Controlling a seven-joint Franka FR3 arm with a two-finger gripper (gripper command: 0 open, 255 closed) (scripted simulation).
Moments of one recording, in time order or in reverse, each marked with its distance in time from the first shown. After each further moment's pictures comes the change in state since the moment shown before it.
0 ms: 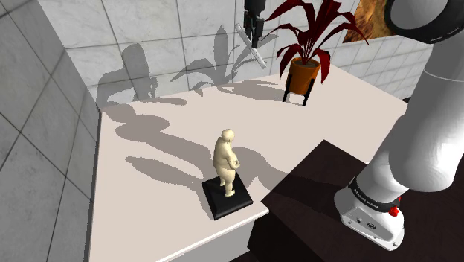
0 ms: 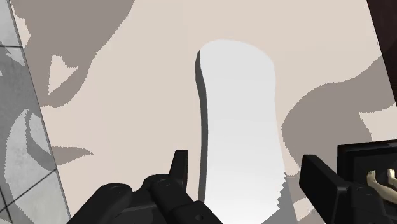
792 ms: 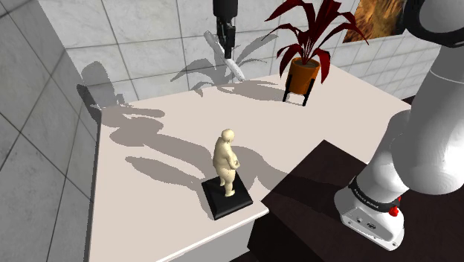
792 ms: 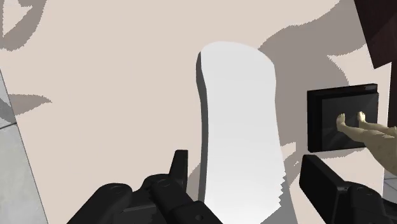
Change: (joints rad) arm 0.173 -0.039 0.109 -0.040 -0.029 0.008 0.279
